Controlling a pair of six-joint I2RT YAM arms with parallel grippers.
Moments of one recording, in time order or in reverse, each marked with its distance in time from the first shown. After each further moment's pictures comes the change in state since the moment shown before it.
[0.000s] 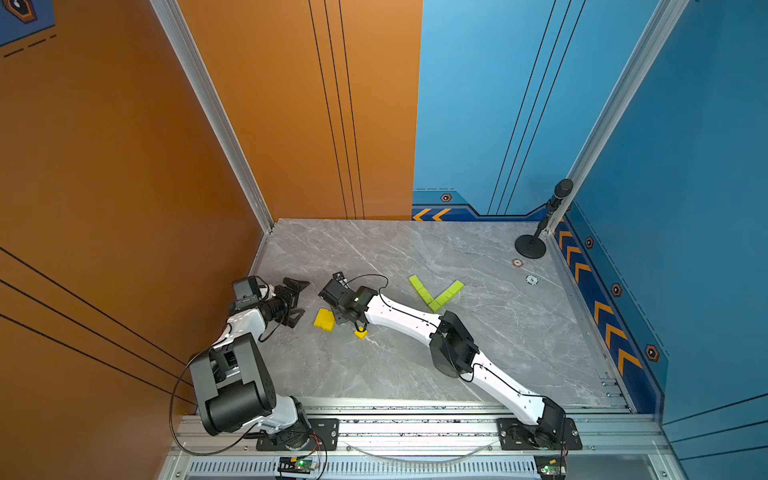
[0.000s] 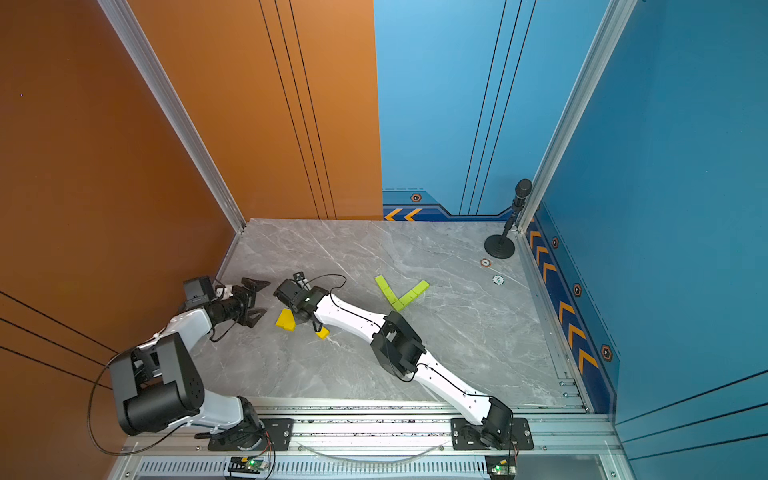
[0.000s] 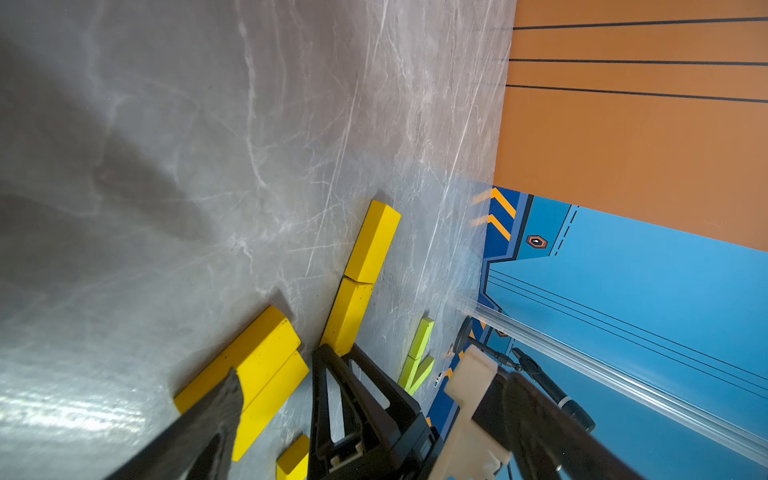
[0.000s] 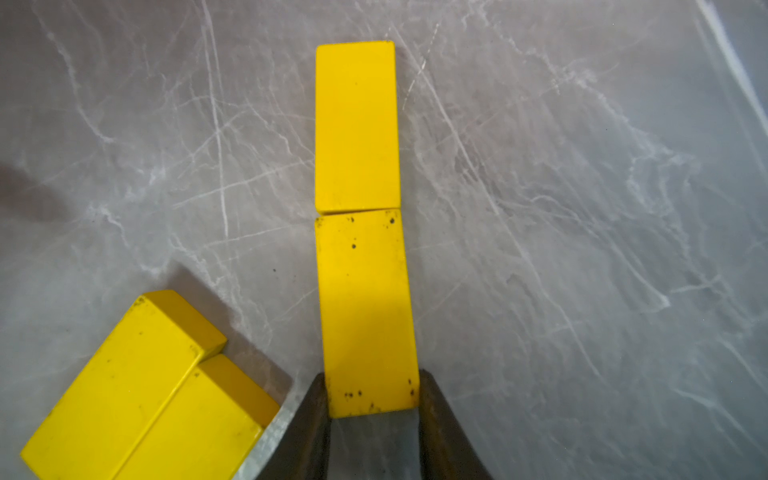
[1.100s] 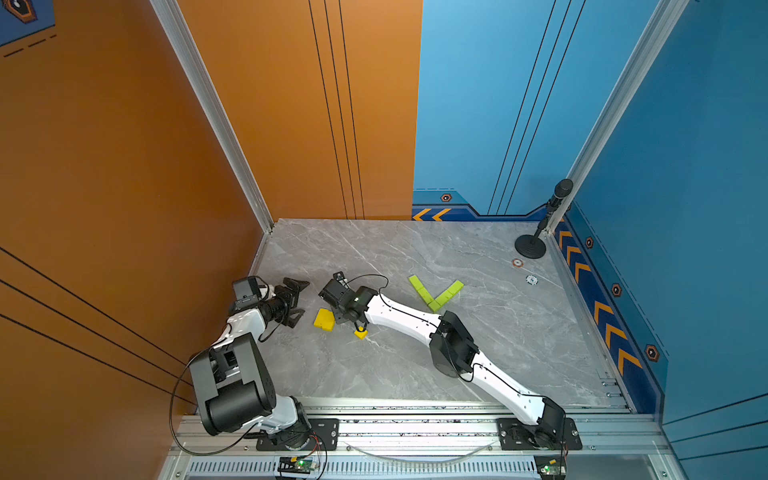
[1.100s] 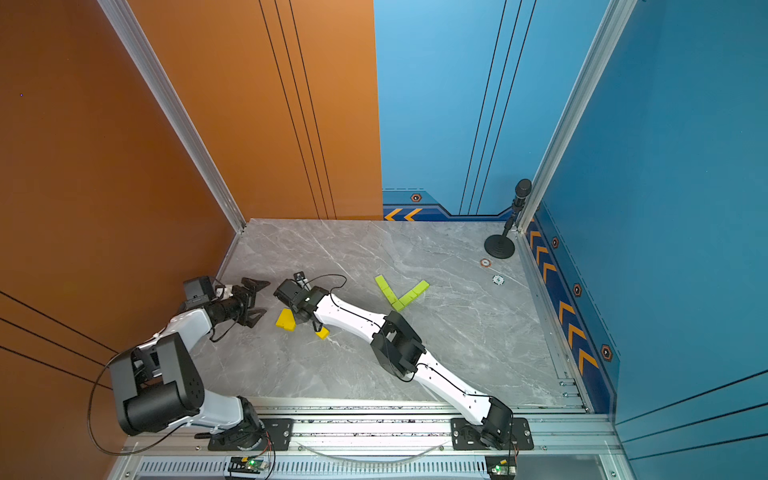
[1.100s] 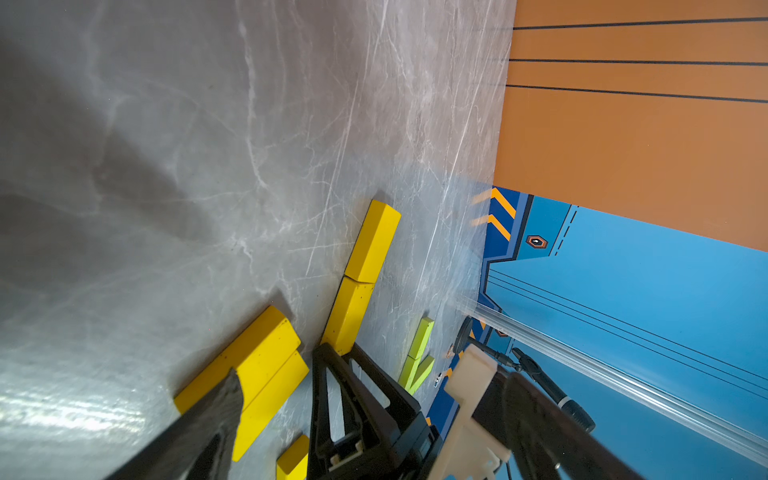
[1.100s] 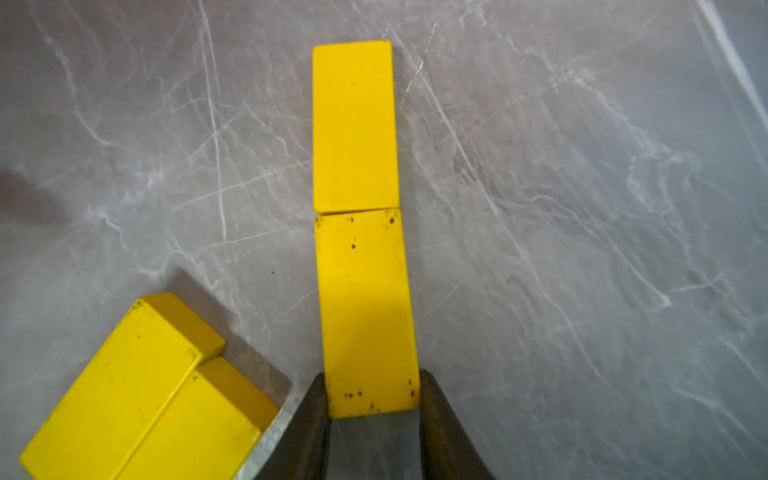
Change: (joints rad) left arm 0.001 0.000 0.000 0.000 0.000 0.000; right arm -0.001 0.002 0.002 0.000 0.000 0.007
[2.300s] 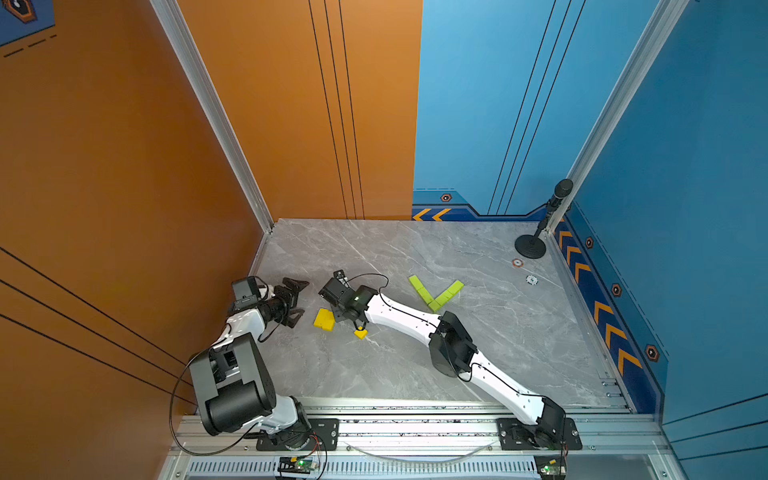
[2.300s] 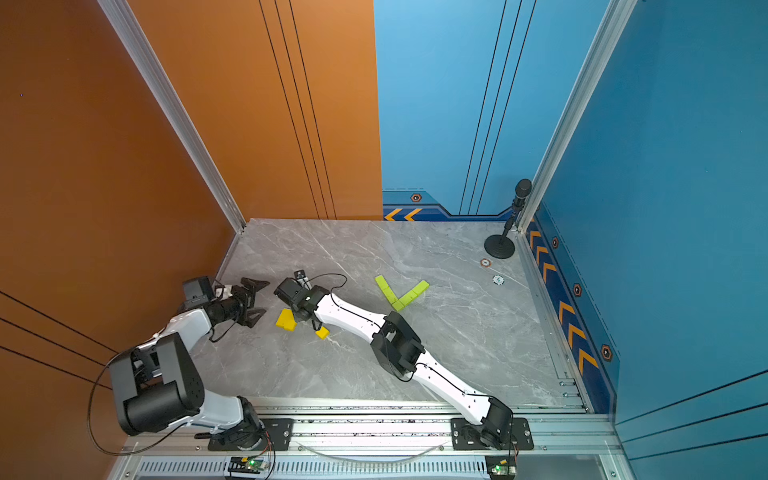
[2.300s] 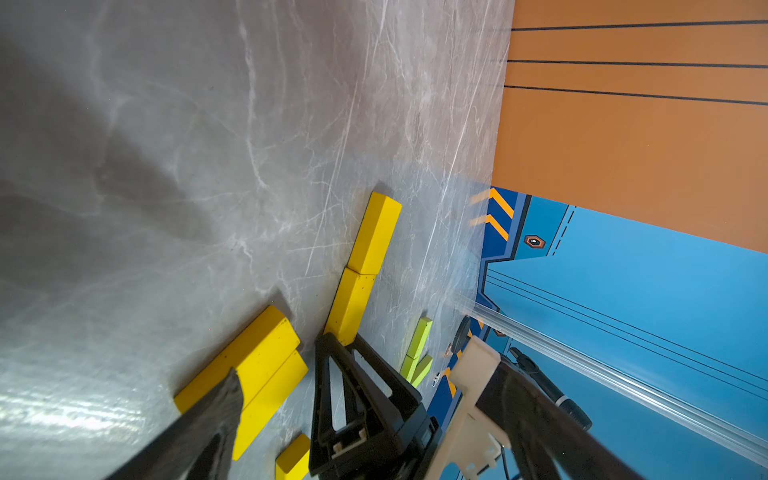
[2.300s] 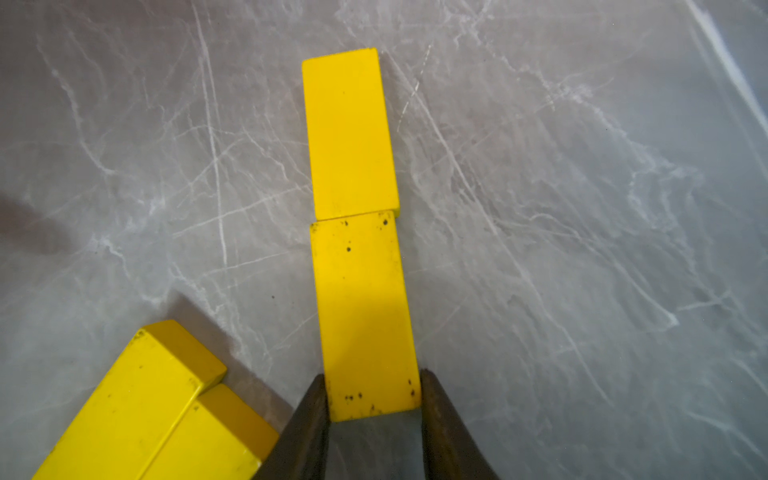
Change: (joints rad) left arm 0.005 0.000 0.000 0.000 0.006 0.000; right arm -0.006 0.025 0.039 0.008 0.003 0.016
